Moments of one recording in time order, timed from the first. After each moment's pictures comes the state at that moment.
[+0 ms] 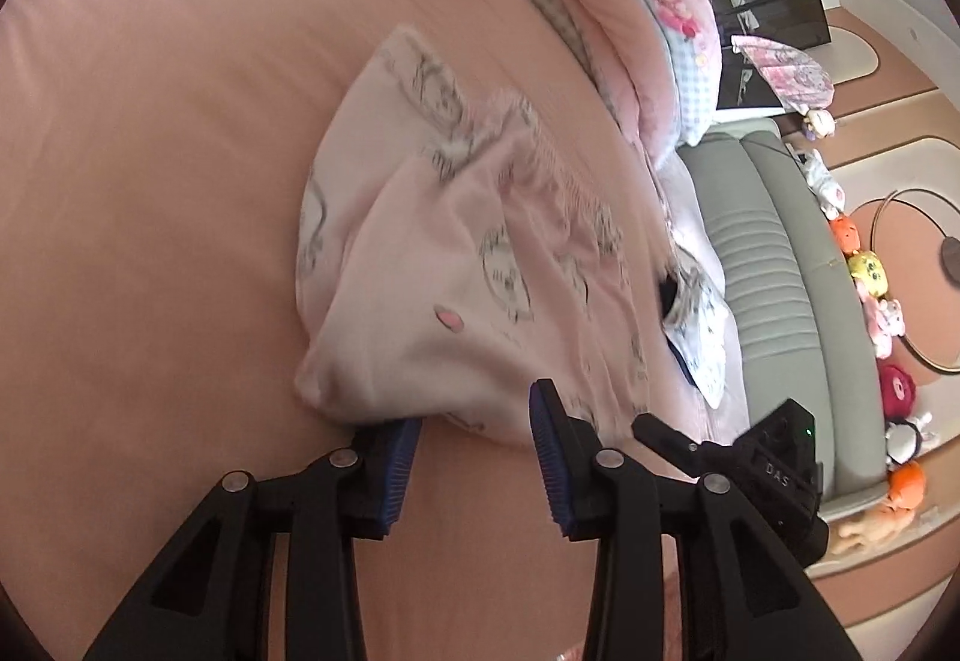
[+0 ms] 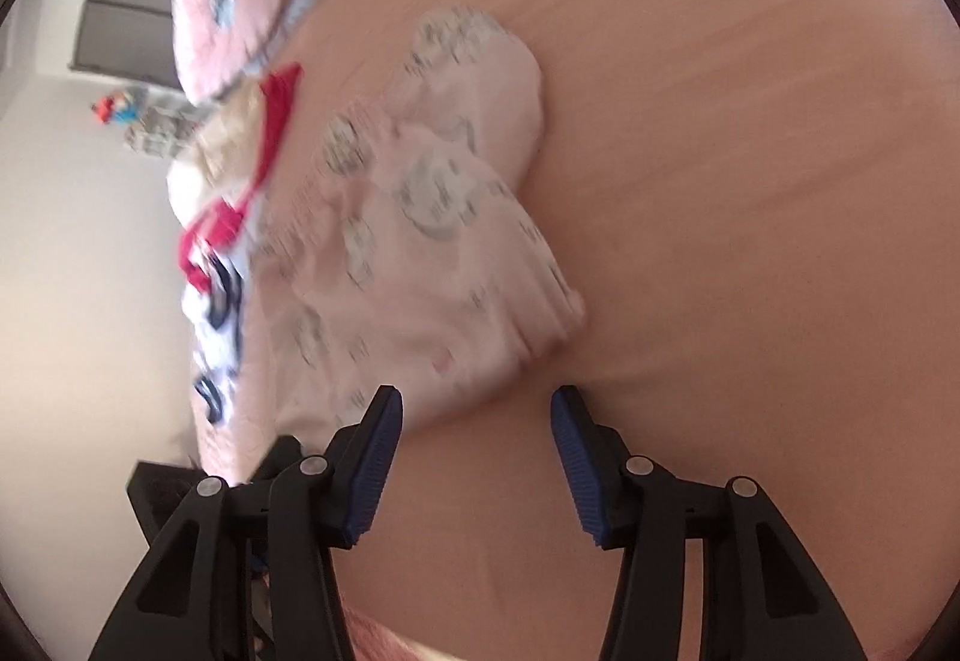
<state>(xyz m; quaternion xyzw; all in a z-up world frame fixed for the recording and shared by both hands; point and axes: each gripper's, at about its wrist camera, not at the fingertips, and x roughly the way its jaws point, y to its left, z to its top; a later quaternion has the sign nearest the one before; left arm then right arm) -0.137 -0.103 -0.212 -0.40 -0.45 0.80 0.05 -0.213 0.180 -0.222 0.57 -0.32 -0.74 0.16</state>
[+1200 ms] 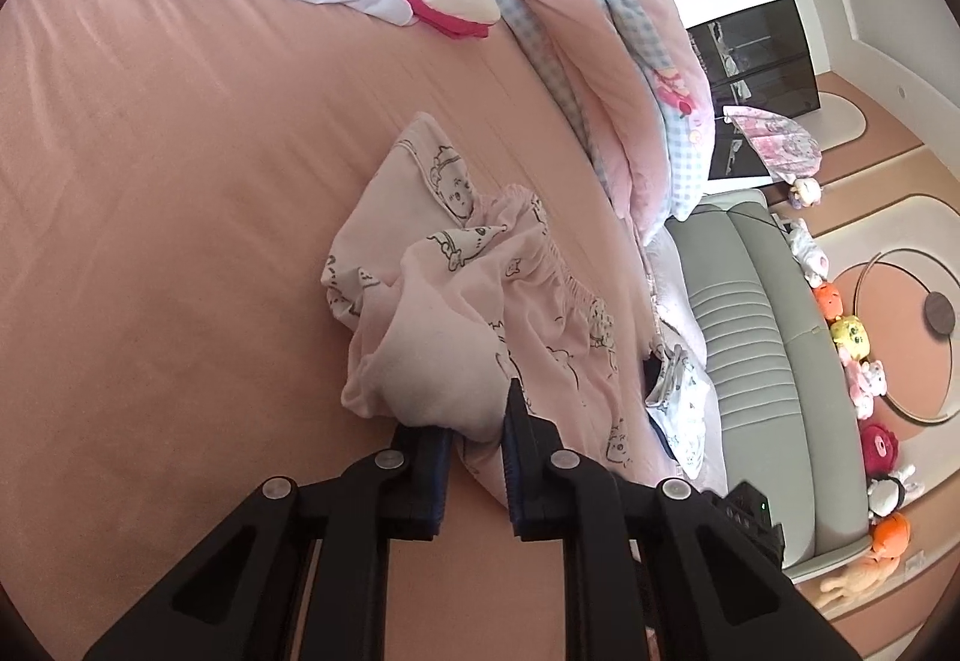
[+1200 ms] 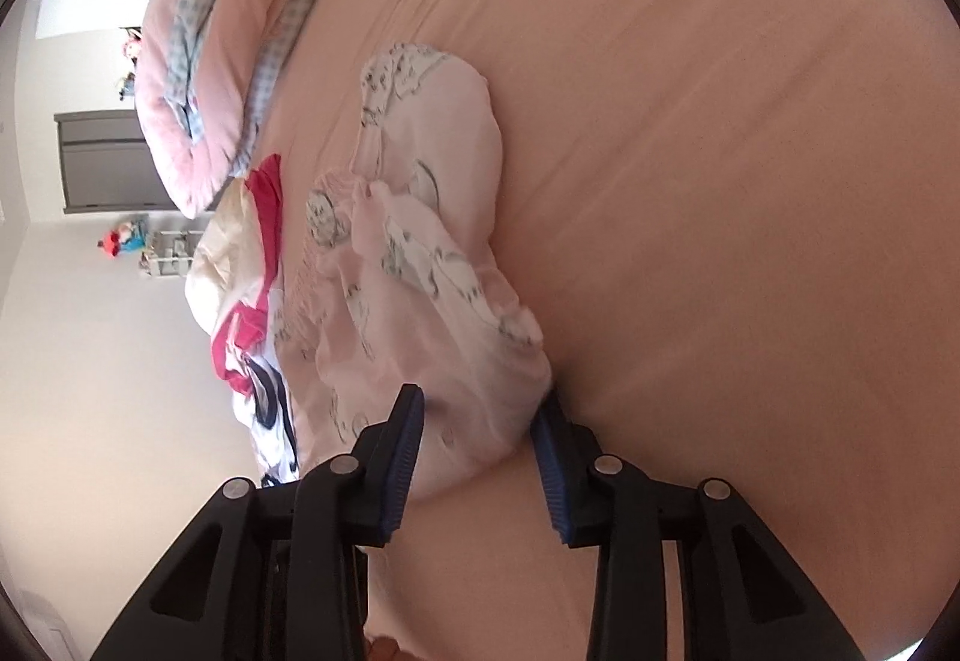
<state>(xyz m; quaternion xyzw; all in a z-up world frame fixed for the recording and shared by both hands) -0.126 -0.123 -0.221 -0.34 -0.48 0.80 0.02 -0.219 0.188 -0.235 0.54 -0.44 -0.71 0.11</state>
